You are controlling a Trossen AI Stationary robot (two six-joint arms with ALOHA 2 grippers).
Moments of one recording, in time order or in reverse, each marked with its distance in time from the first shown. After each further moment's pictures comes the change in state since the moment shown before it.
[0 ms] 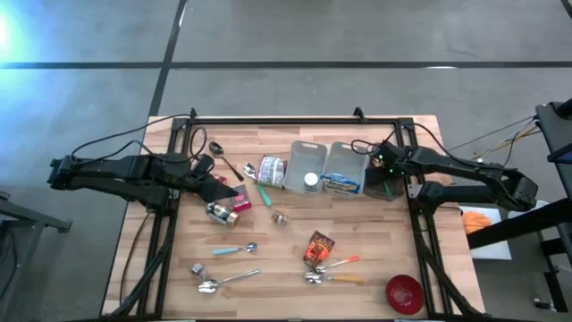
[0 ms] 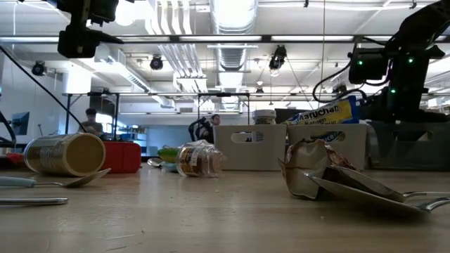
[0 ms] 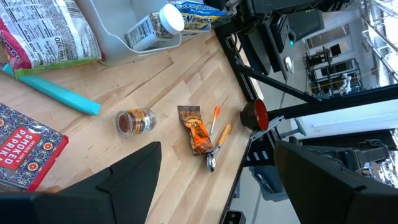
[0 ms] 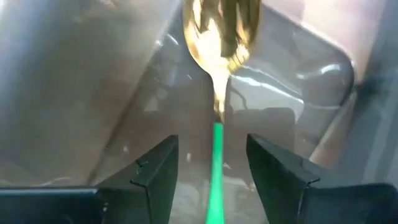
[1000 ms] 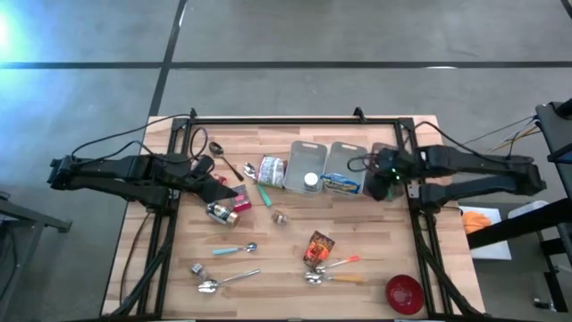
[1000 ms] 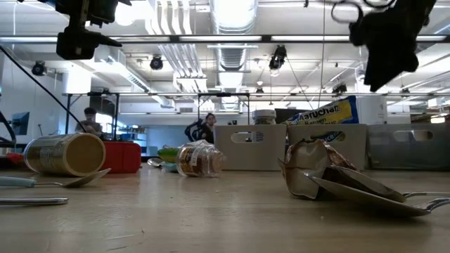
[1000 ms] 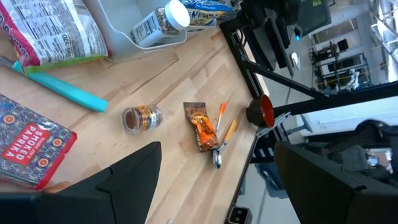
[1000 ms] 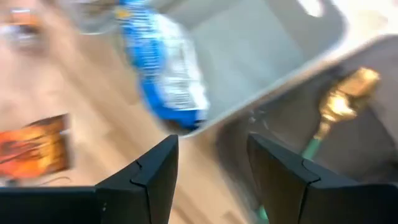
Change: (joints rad) left arm 0.000 0.000 0.000 -0.024 0.003 0.023; right arm 0.525 -0.120 0.389 -0.286 0.022 -0.047
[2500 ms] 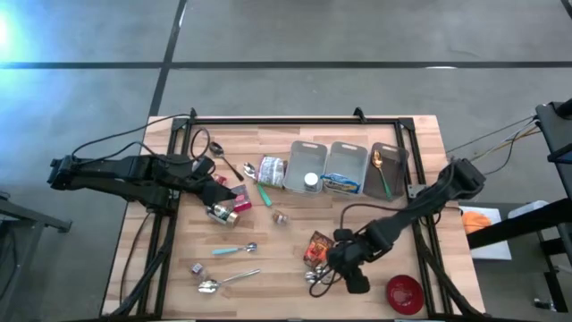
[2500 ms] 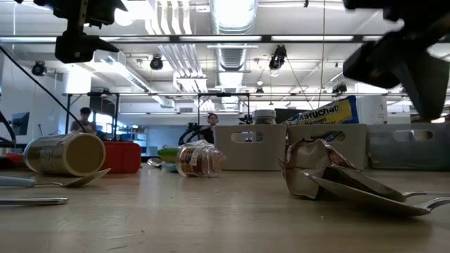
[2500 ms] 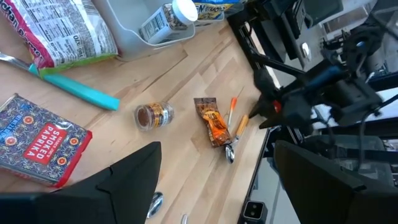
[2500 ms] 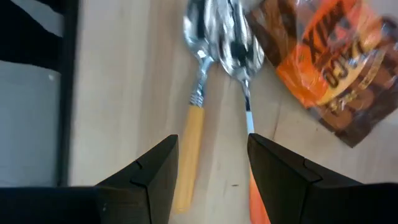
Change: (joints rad) left arm 0.000 0.000 -0.005 -0.034 0.000 0.046; right arm 0.638 0.836 0.289 0.437 -0.290 -0.210
